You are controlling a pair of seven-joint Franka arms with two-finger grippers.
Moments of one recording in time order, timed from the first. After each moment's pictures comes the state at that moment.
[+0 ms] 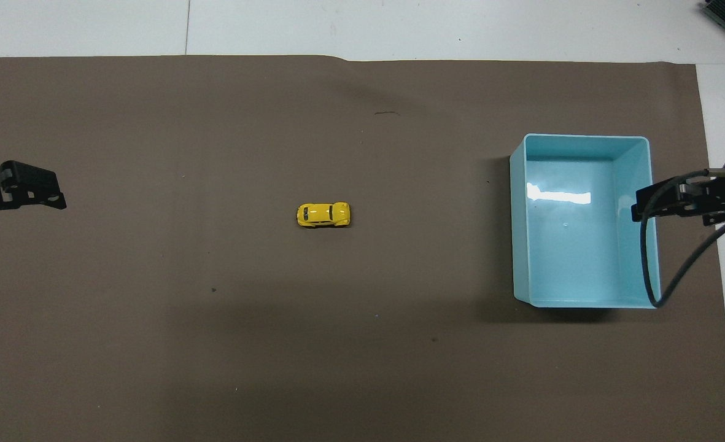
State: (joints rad) left arm -0.09 -0.02 0.02 -1.67 -0.03 1.68 -0.83; right arm -0.14 0.01 0.15 -1.53 0.02 1.47 0.09
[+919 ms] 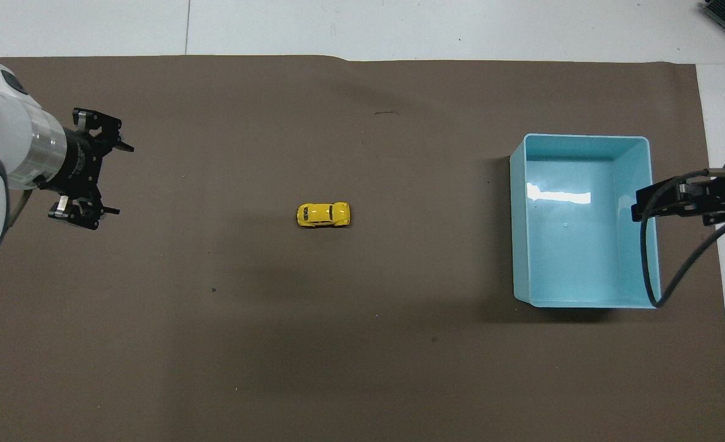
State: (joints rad) left arm -0.18 0.09 0.01 -1.69 -0.04 1.85 -1.52; right arm -0.14 0.01 0.15 -1.53 0.02 1.47 0.09
